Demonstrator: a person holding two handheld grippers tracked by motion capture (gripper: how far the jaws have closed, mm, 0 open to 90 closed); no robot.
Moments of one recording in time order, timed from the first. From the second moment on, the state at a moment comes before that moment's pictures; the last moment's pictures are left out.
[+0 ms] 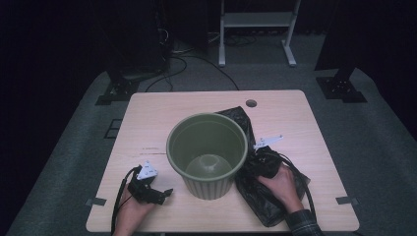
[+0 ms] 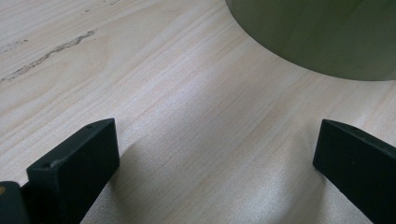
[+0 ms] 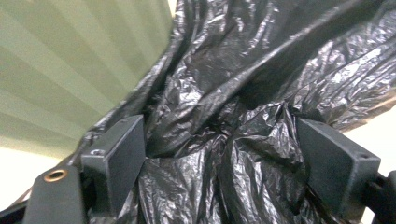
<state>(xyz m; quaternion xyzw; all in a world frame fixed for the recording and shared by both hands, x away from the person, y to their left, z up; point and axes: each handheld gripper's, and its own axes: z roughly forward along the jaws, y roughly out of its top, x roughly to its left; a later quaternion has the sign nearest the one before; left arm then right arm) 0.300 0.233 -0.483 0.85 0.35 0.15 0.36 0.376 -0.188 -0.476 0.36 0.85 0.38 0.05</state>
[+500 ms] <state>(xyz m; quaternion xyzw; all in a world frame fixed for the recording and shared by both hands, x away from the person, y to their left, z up) 0.300 0.233 -0.483 0.85 0.35 0.15 0.36 0.361 -0.168 -0.477 0.34 0.86 0.36 0.13</state>
